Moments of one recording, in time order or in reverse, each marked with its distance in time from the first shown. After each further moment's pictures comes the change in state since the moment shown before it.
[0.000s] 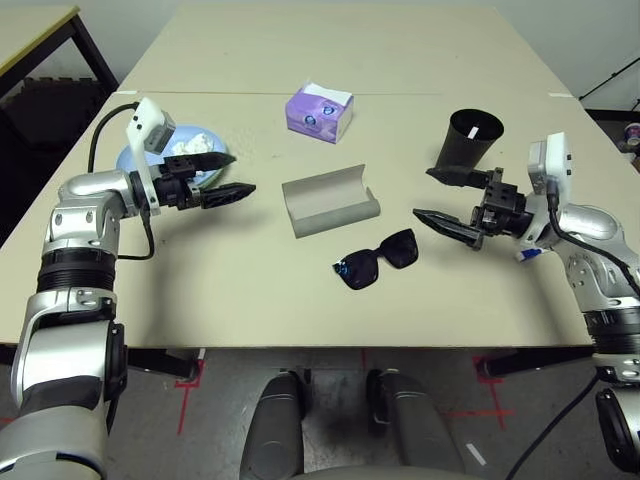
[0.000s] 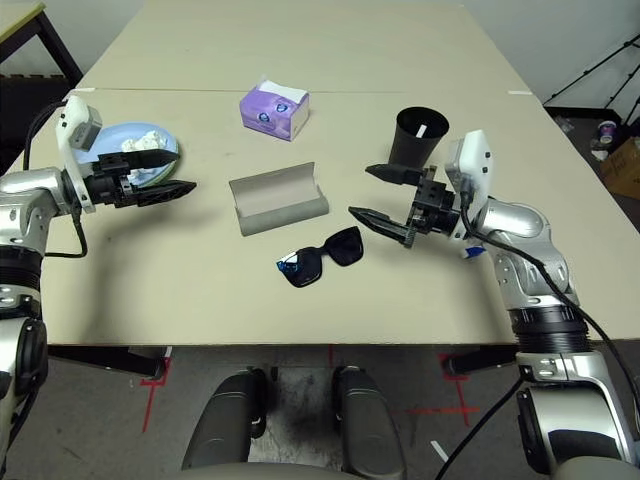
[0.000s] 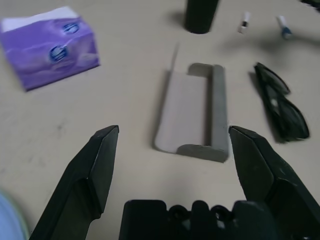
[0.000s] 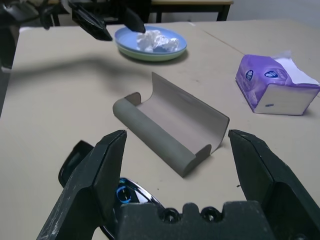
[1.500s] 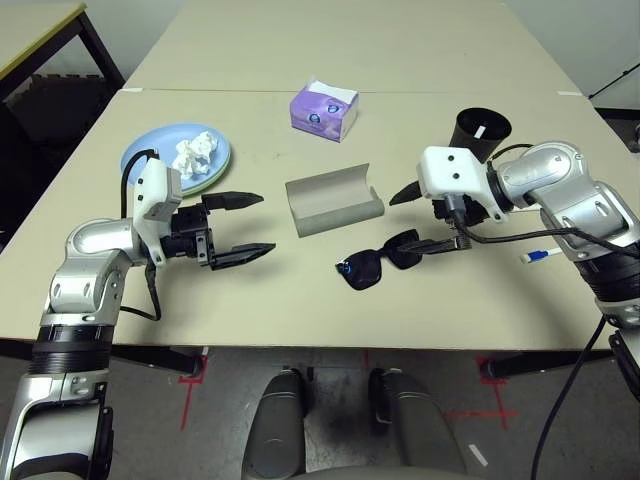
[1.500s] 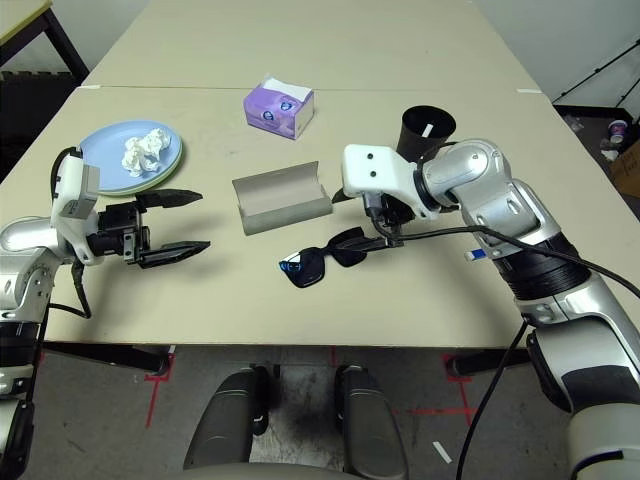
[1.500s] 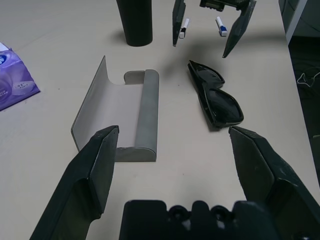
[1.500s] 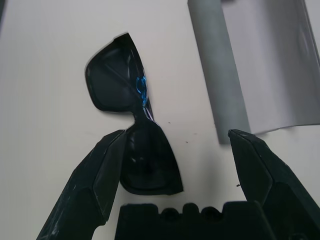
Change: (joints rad) left arm 0.384 -0.020 0.048 -0.425 -0.182 -0.099 0.055; right arm -0.335 -0.108 0.475 -0.160 -0.478 0.193 0.188
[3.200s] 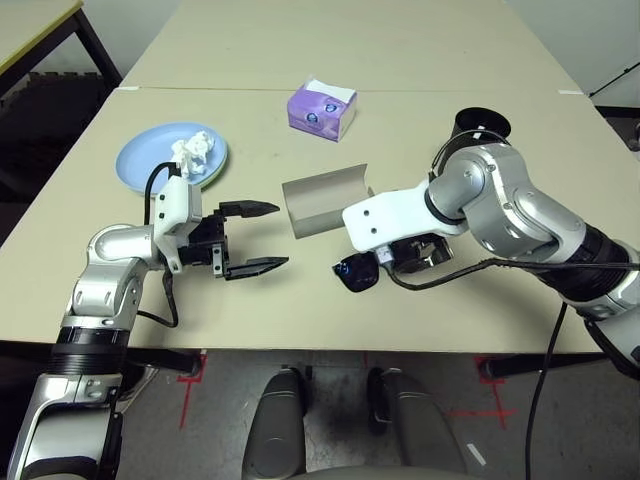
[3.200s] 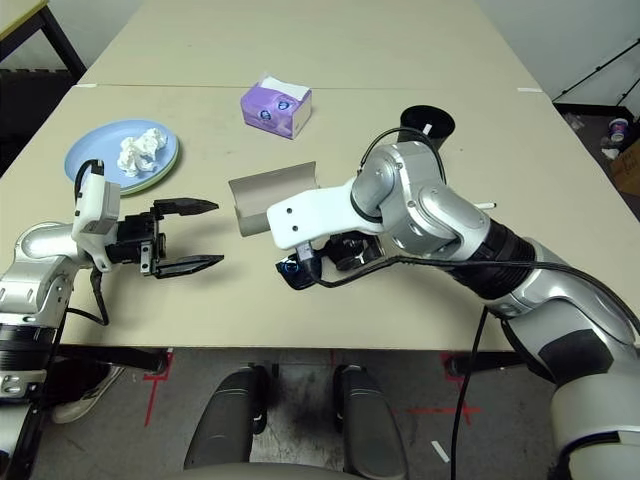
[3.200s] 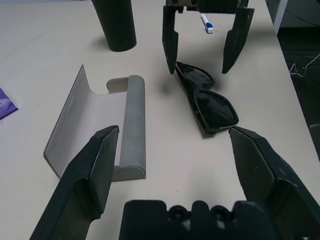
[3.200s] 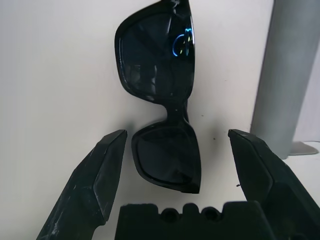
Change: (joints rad) left arm 0.006 -0.033 -0.065 0.001 0.022 -0.109 0.001; right arm -0.133 0.068 0.307 -0.234 -0.358 0.328 0.164
